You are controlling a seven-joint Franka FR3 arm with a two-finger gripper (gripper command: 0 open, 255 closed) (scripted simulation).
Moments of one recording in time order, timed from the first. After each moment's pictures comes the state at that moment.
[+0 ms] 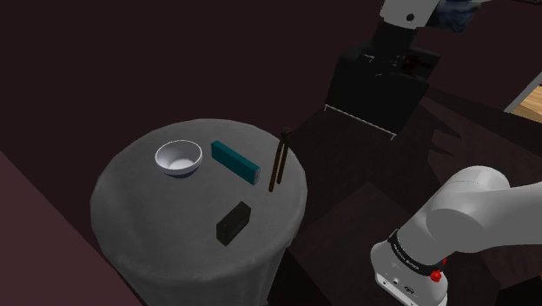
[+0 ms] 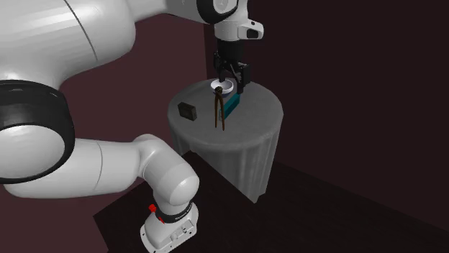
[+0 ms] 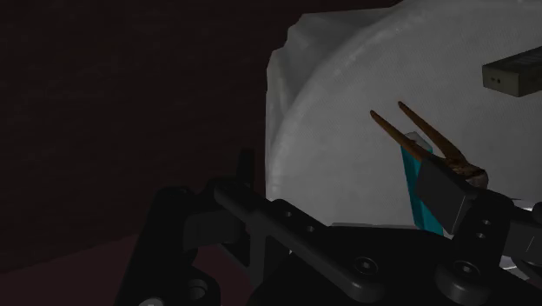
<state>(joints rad) 0.01 -0.80 0.05 -2.33 0.04 1.57 0.17</state>
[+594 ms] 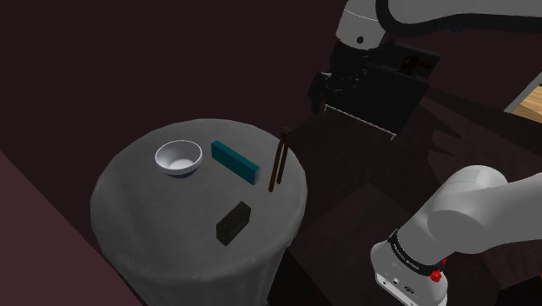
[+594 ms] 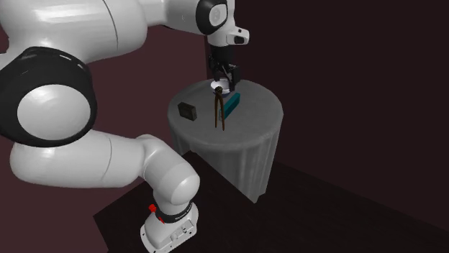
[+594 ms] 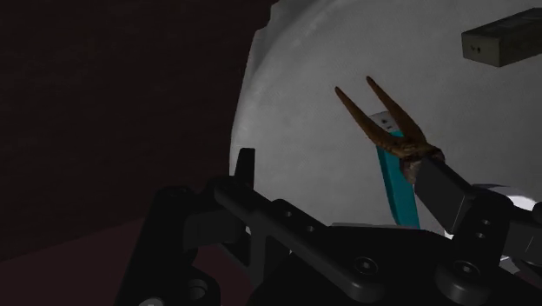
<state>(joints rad) 0.04 -0.68 0.19 -2.36 0.10 1.76 0.31</state>
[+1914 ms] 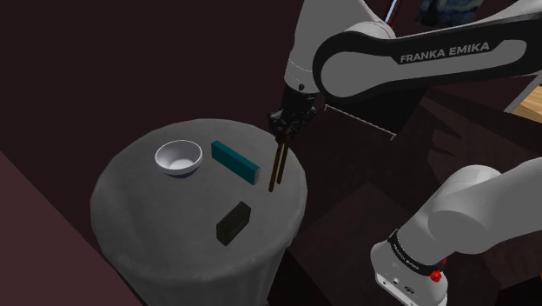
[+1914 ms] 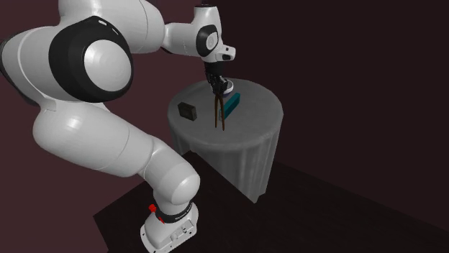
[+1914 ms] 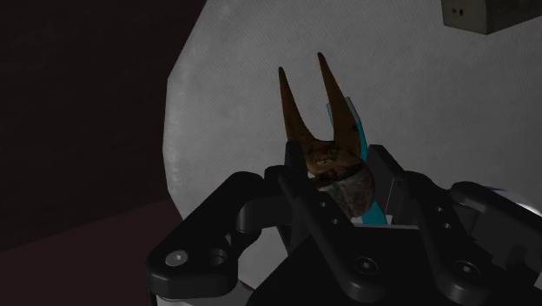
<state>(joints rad) 0.05 -0.47 0.38 -2.42 0.12 2.08 0.50</state>
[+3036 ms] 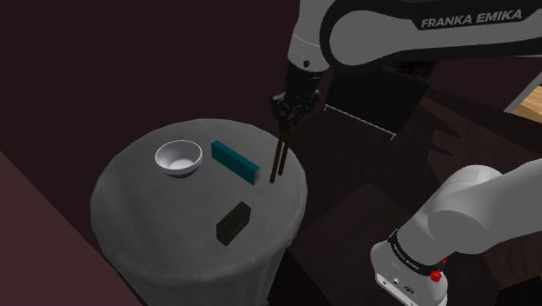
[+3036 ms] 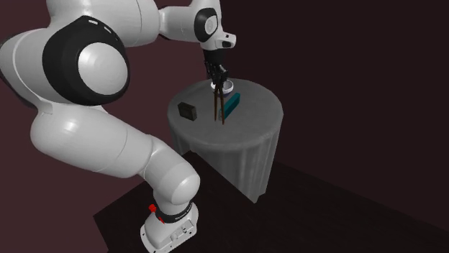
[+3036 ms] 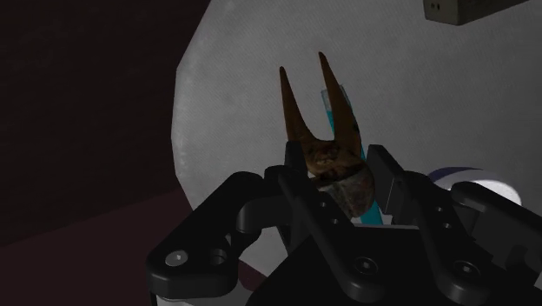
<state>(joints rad) 0.05 -0.49 0.36 -2.32 0.11 1.96 0.50</state>
